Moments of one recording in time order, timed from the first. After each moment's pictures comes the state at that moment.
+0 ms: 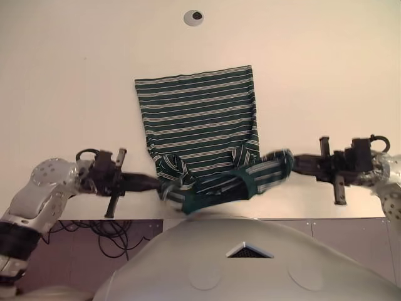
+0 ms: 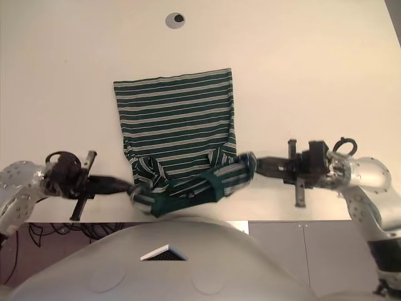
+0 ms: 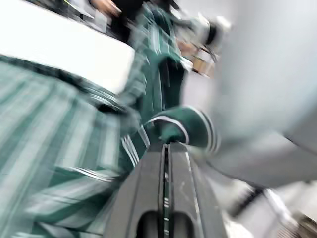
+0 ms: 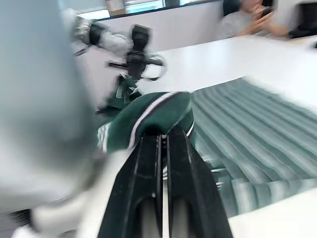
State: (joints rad) left arm 0.27 0.99 -0.21 -0.05 -0.94 -0.06 -1.39; right arm 0.31 -0.91 0.04 -0.29 0.83 -0.02 1.15
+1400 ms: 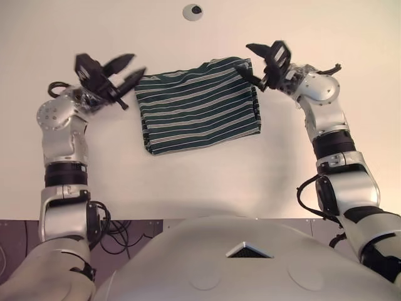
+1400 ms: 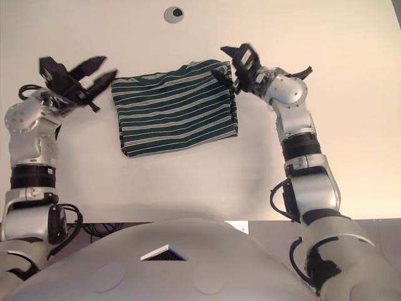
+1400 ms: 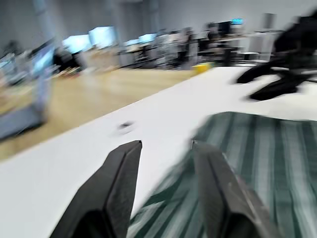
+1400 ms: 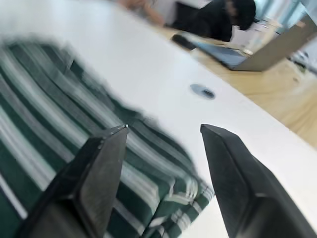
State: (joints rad) left arm -0.13 0.55 0.00 0.30 -0.31 -0.32 -1.10; right arm -0.48 -0.37 0.27 0.65 -0.13 -0.36 0.68
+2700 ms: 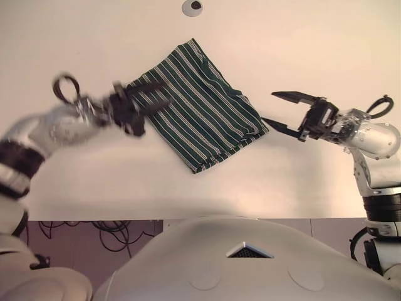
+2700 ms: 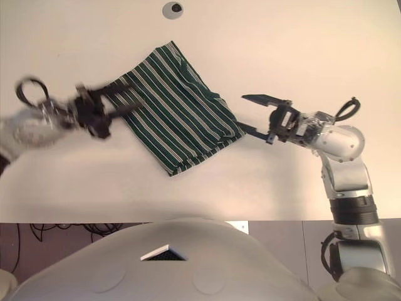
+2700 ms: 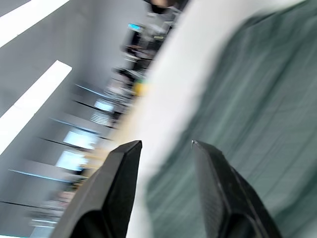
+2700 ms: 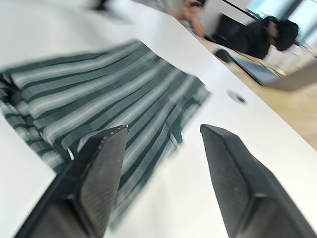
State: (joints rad) left arm -0.30 1.18 -0.97 0.28 0.01 -0.98 -0.11; right arm 0.05 -0.73 0.06 -0.01 0.23 -0.32 0.94
